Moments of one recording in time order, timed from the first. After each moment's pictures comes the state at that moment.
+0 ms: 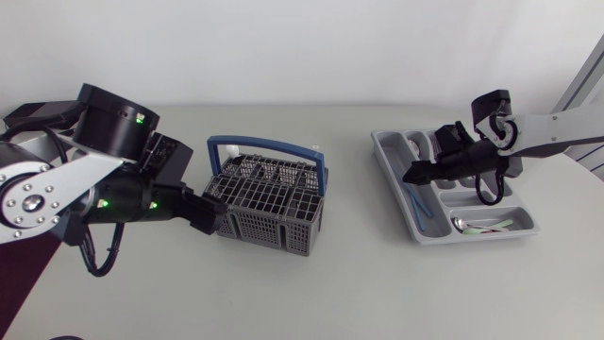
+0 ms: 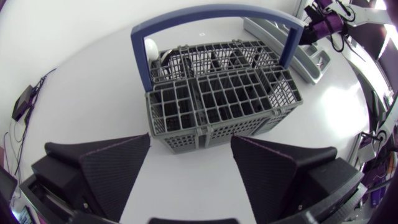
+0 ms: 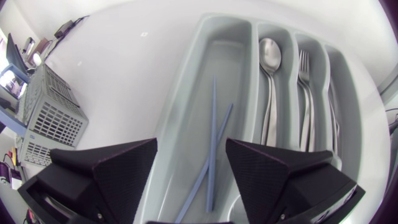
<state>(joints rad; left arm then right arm) -0.46 1.22 0.80 -0.43 -0.03 0.03 -0.09 1.89 1.15 -0.27 -0.37 -0.26</state>
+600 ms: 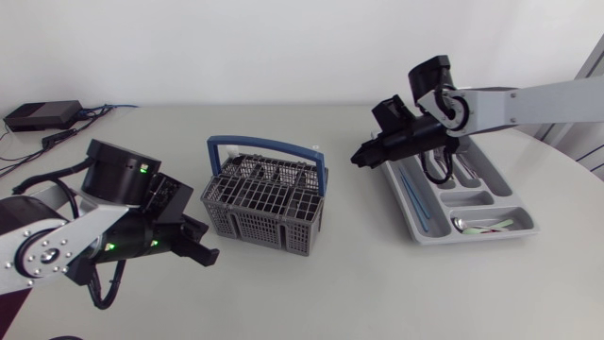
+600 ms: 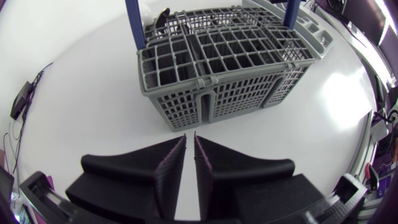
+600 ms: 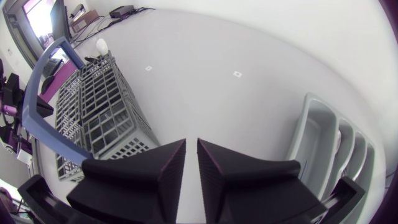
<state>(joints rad) -0.45 1.21 0.59 -0.28 -0.03 0.08 0.23 1.85 1.26 -0.30 -0.41 -0.27</state>
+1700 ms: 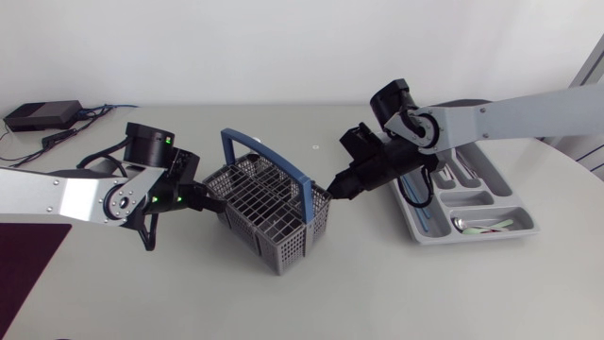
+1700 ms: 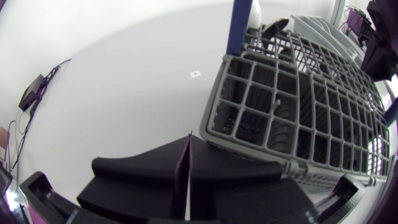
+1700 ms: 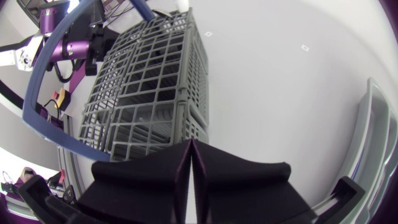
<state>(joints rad) -0.26 1.64 0.75 0.10 -0.05 0.12 0.38 1.83 1.18 -0.43 -0.54 -0.24</state>
